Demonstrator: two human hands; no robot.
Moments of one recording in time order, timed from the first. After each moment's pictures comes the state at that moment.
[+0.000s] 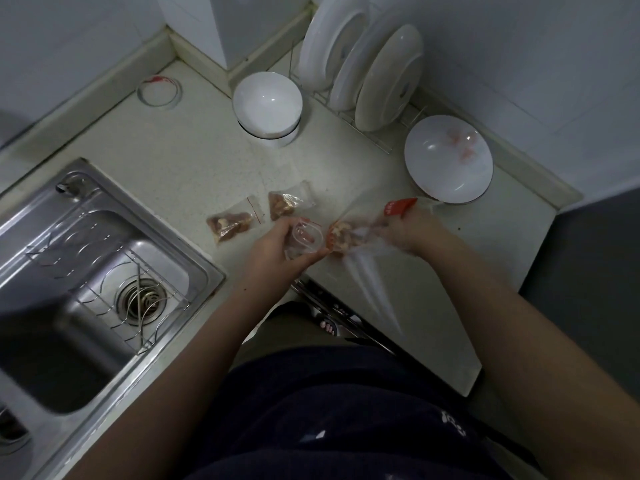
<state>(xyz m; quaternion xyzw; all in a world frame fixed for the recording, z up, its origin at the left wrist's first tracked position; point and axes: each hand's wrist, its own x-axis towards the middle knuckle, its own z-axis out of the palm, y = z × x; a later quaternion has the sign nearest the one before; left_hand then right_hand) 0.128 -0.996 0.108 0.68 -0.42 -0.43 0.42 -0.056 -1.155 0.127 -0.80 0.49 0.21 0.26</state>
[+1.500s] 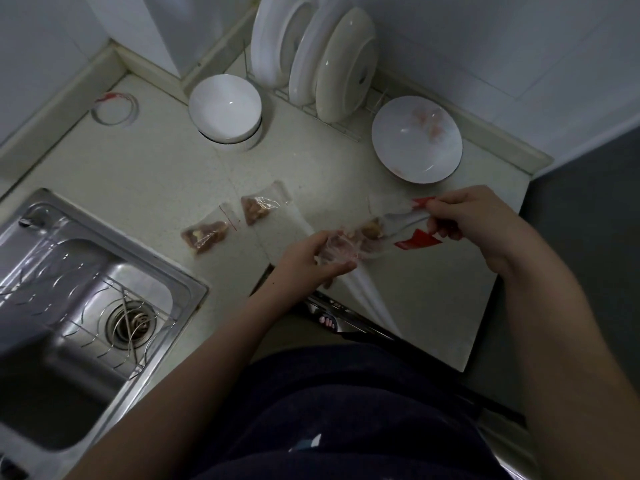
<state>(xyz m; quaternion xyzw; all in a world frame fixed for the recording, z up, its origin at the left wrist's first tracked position) 0.080 -1.025 0.094 0.62 -0.52 -0.51 0.28 -0.136 -1.126 0.202 -0.57 0.66 -0.13 0.48</state>
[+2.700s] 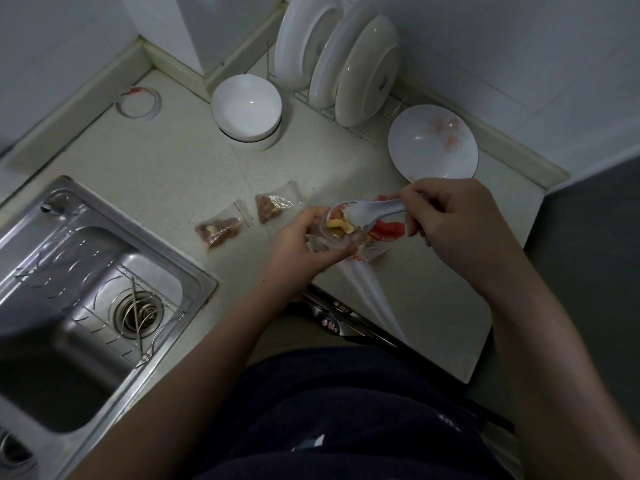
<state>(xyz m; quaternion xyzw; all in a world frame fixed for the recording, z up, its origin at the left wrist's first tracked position) 0.095 -1.021 0.138 0.63 -0.44 -0.48 0.42 -0.077 -1.092 0.241 -0.73 0.52 -0.21 0.39</state>
